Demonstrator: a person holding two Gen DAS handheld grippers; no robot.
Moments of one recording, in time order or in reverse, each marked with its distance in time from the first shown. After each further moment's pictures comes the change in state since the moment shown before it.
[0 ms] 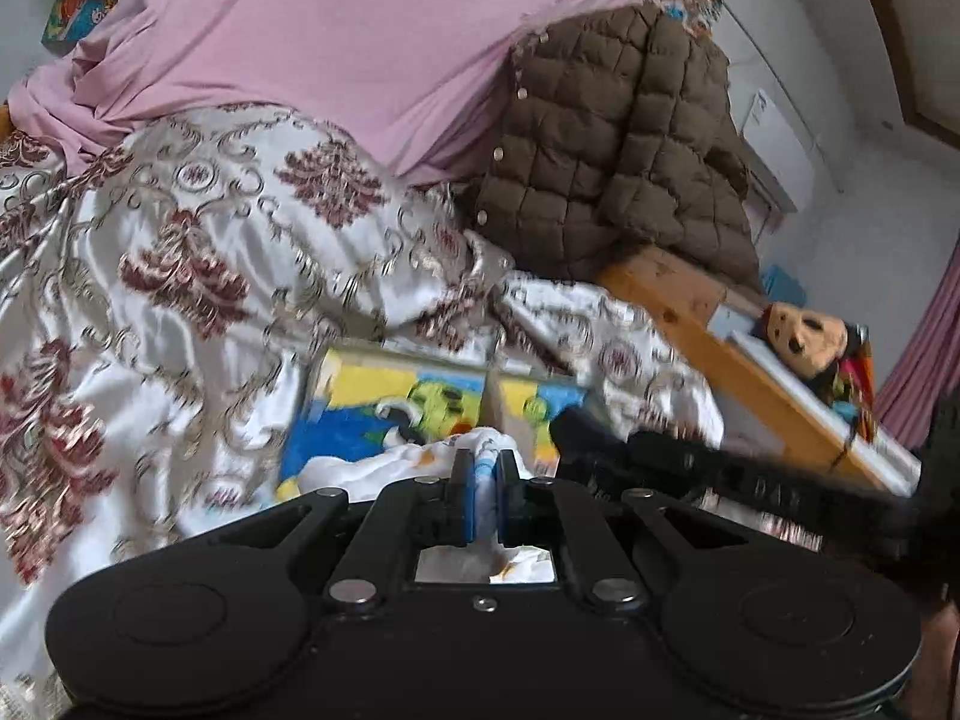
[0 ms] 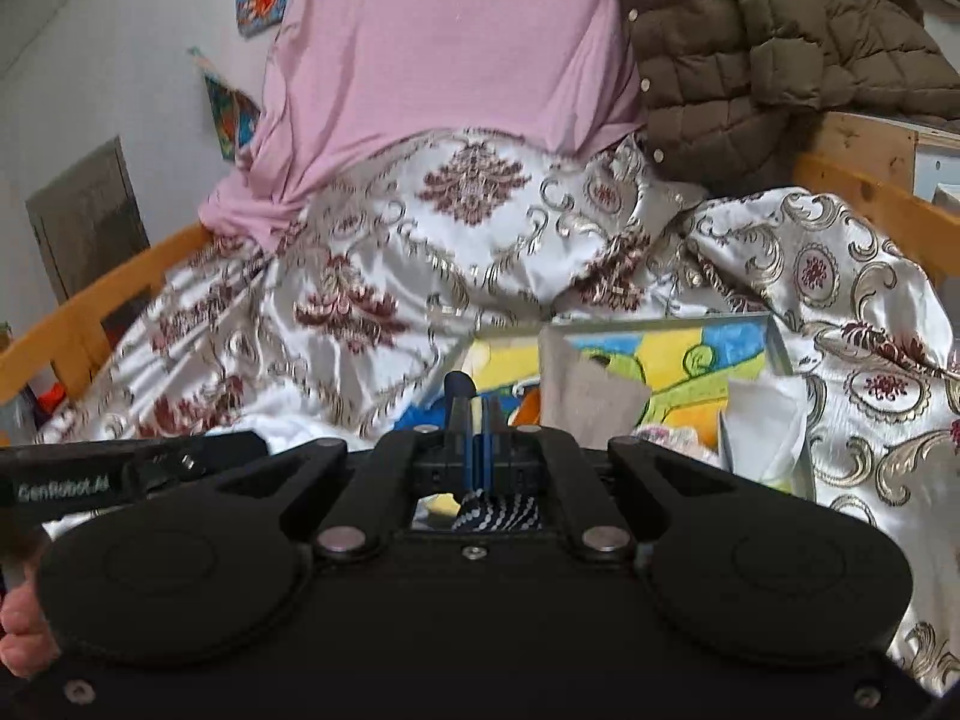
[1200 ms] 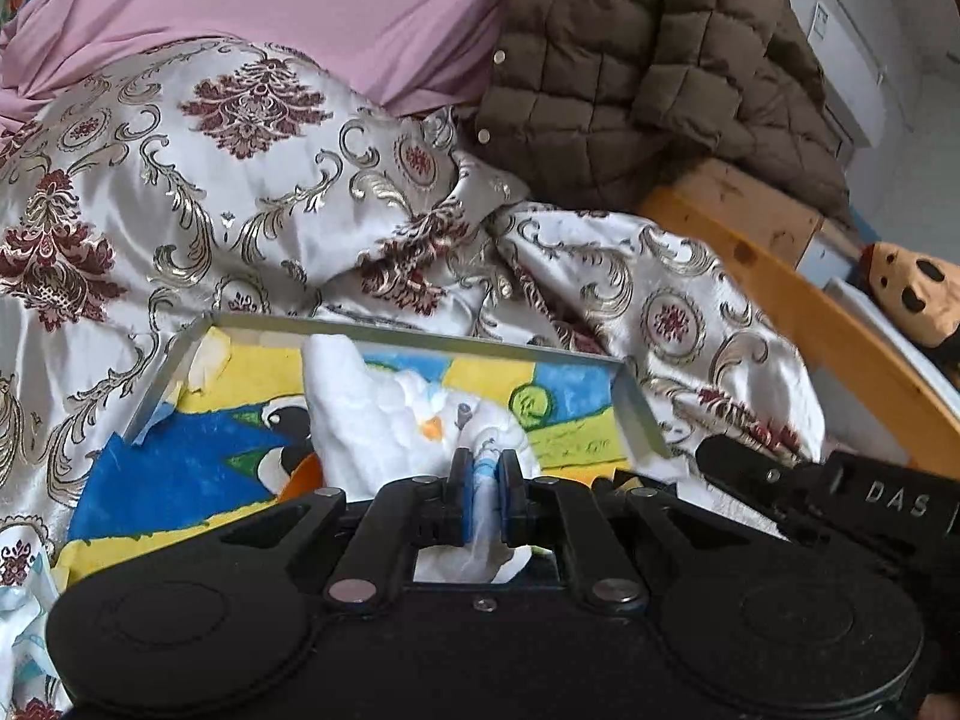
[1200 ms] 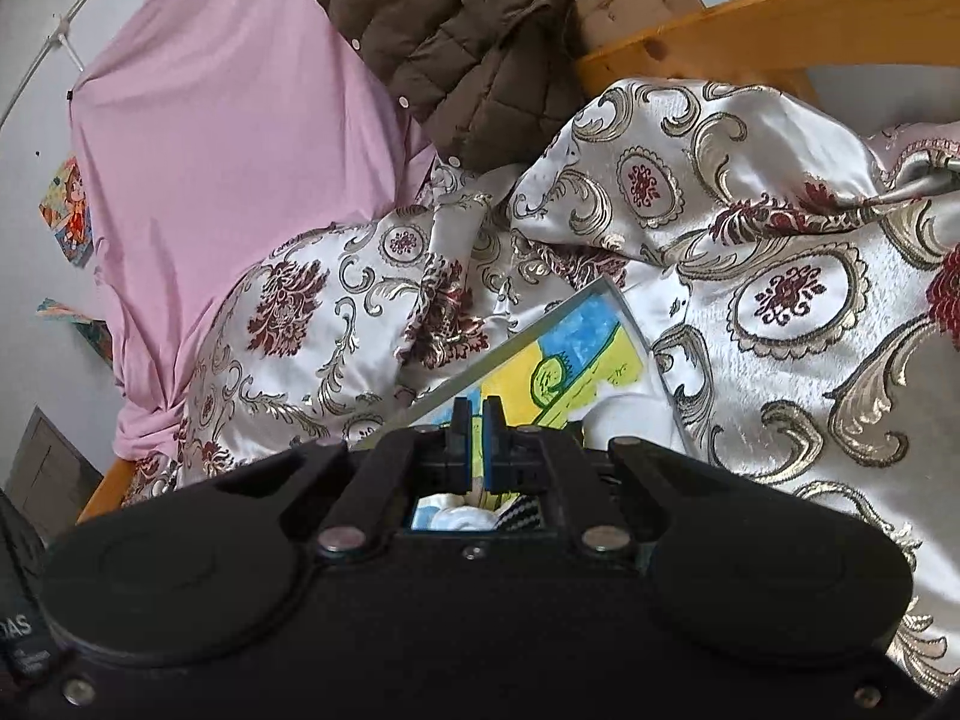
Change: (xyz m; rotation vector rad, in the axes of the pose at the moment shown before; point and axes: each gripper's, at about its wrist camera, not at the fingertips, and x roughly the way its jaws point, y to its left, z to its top) left arm 0.219 -0.076 -0.003 0.047 0.120 0.147; right arm 0.061 -0.198 -0.026 0.531 -0.121 -0.063
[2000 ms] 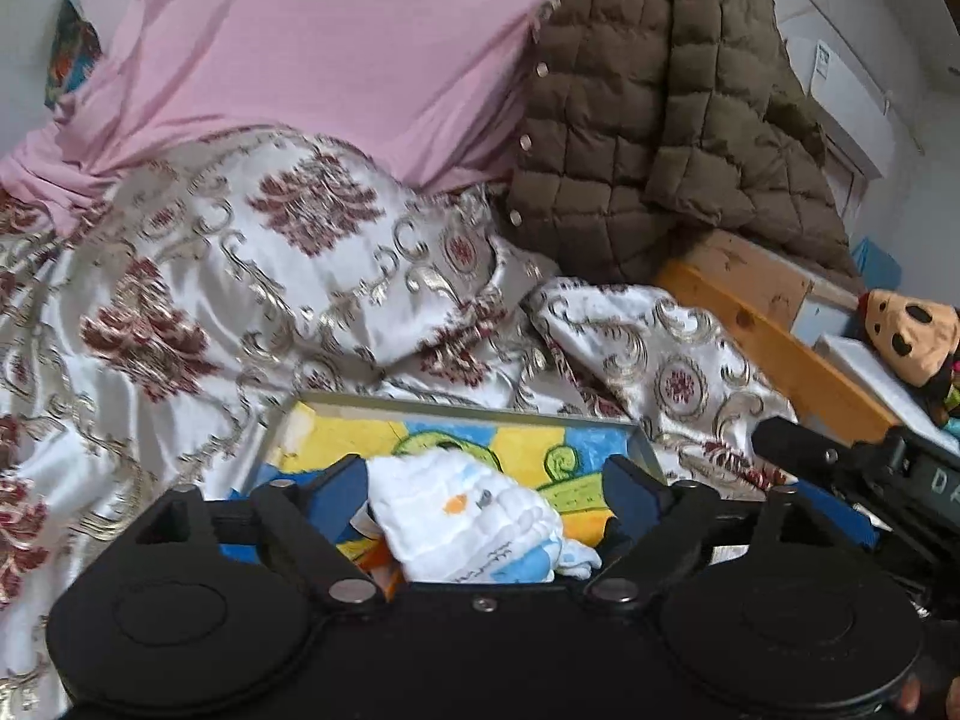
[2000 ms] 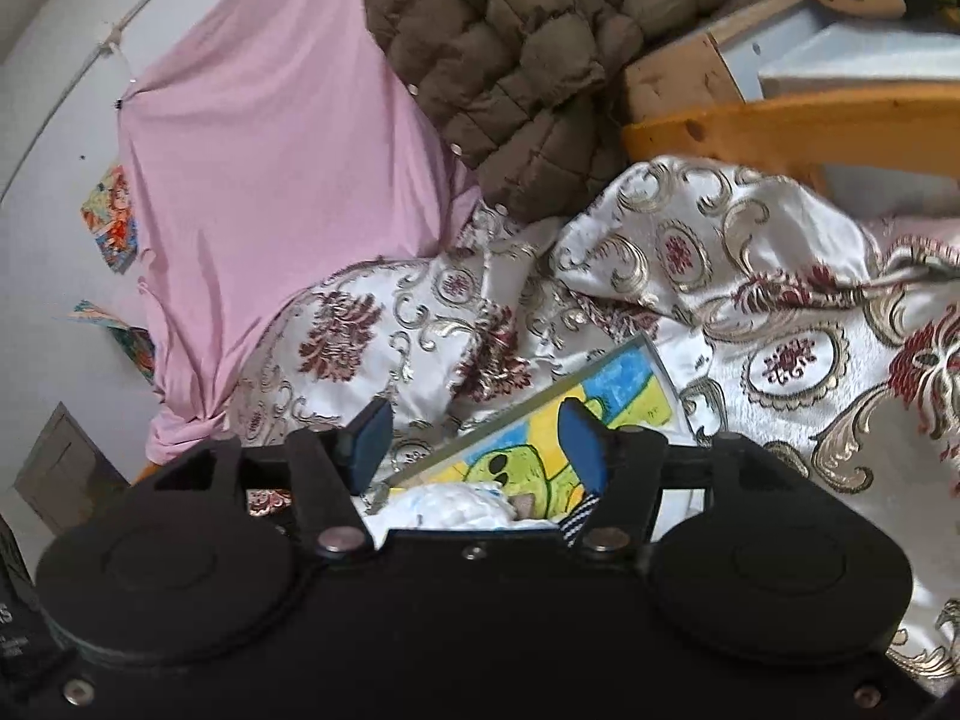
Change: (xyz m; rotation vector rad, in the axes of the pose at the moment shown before) left arm -0.100 0.002 0.022 0.019 -0.123 0.080; right arm -0.063 0.049 0.020 -0.071 -0.081 0.051
